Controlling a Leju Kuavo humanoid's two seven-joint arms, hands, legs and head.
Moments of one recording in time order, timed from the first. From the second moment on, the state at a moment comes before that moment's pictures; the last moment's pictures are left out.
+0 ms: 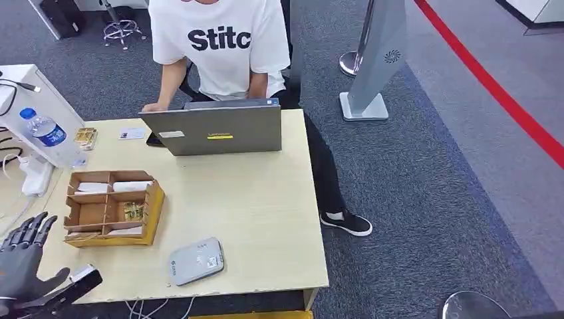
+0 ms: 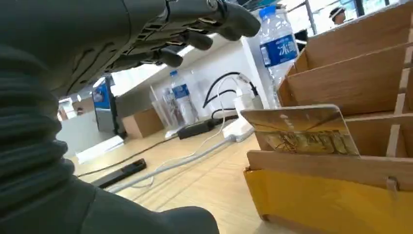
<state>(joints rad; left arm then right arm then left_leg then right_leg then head) 0.06 0.46 0.11 -1.41 -1.03 0.25 -0.19 0.00 0.02 0.15 -0.17 -0.59 -0.06 0.01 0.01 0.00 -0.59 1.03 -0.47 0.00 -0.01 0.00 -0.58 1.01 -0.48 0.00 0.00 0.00</state>
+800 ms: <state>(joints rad) -0.01 0.43 0.12 -1.31 -1.05 0.26 -0.17 0.00 0.02 0.18 -0.17 -0.56 -0.06 0.02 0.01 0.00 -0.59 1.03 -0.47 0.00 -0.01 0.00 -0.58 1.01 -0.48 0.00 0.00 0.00</state>
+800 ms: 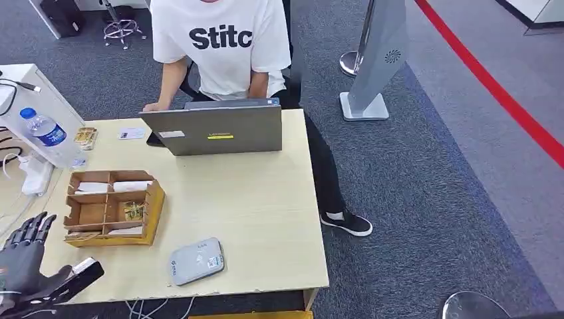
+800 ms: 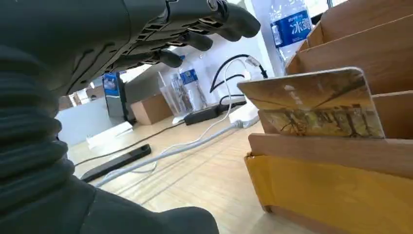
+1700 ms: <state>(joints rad) -0.13 0.40 0.03 -1.29 -1.14 0.23 -0.15 -0.01 0.02 0.20 -0.17 -0.55 -0.07 0.03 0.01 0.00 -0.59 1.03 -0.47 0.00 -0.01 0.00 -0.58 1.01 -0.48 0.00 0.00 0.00</state>
